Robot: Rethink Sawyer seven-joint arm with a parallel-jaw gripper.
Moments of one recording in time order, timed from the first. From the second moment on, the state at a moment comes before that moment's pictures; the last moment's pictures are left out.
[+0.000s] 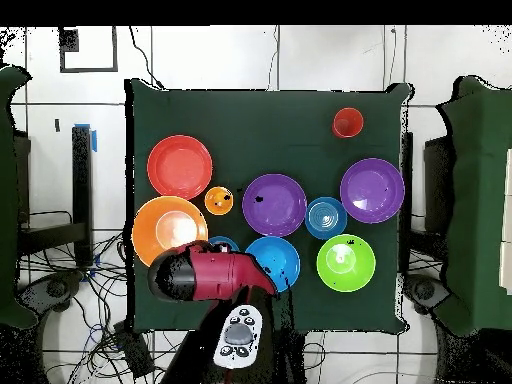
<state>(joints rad) 0.10 -0.69 -0.18 1.93 0.00 0.32 1.66</state>
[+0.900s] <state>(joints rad) 0.18 -0.69 -0.20 1.93 0.00 0.32 1.67</state>
